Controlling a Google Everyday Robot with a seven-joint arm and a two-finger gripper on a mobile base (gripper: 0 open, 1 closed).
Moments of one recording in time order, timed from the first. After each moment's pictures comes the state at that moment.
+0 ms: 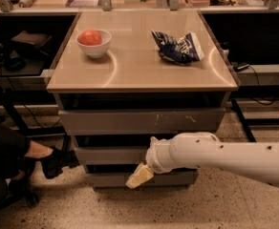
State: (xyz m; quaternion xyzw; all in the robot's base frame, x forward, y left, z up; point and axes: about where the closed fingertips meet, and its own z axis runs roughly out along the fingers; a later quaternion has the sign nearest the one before) arm 0.498 -0.012 0.584 -0.49 0.81 0.14 0.29
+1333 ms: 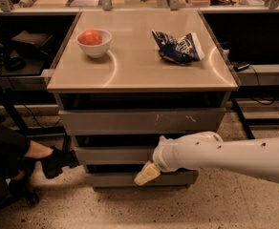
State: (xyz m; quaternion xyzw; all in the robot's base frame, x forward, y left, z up) arm 0.512 -0.044 0.568 -0.47 0.83 0.10 0.28
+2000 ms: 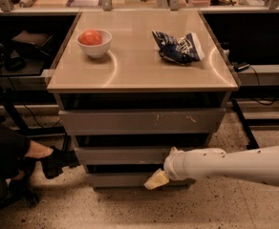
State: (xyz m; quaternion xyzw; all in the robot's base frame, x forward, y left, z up) arm 0.521 -0.088 0.492 -0.42 0.86 0.10 0.28
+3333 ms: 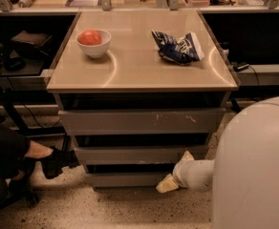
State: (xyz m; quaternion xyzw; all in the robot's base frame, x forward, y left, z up) arm 0.517 -0.143 0.465 -0.39 0.88 0.01 0.28
